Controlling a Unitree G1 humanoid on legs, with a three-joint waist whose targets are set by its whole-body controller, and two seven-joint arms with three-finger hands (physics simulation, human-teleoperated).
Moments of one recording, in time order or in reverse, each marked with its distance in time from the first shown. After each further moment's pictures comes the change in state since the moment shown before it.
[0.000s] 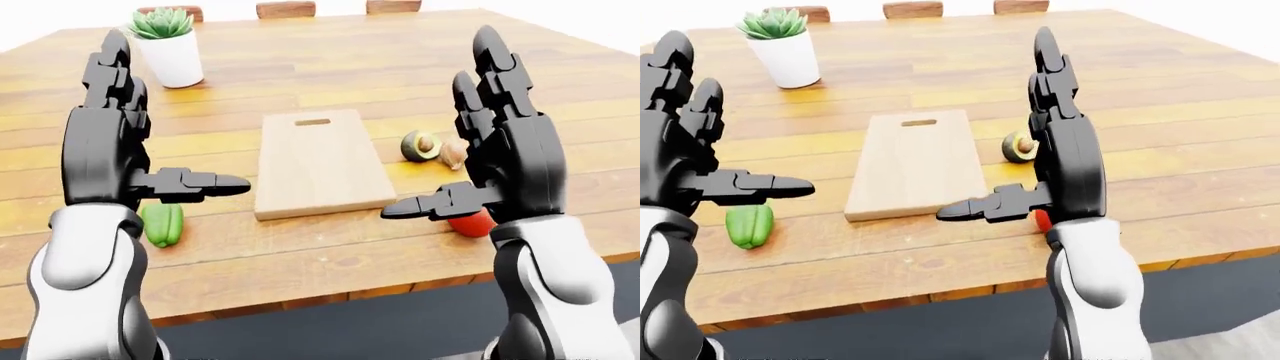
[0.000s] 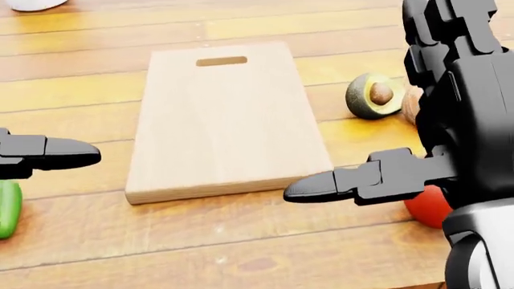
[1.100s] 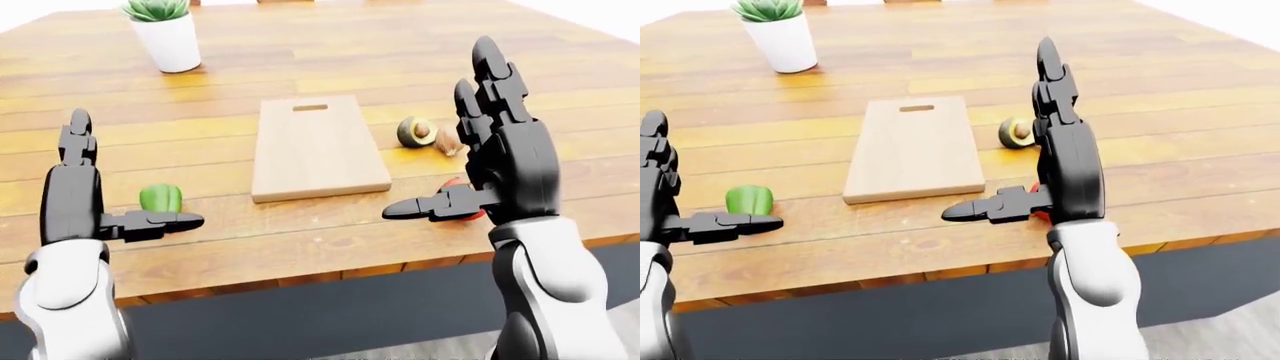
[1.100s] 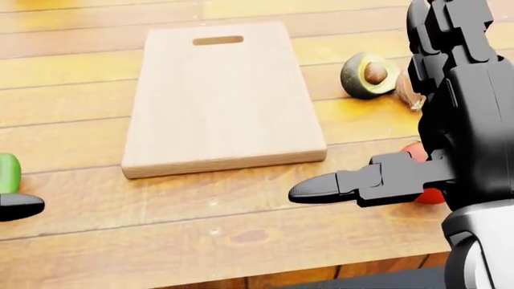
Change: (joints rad) left arm 0.227 0.011 0.109 0.155 0.308 -0.155 -0.133; right arm 0.030 -0.005 0.002 0.025 -0.029 -0.026 0.003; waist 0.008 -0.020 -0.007
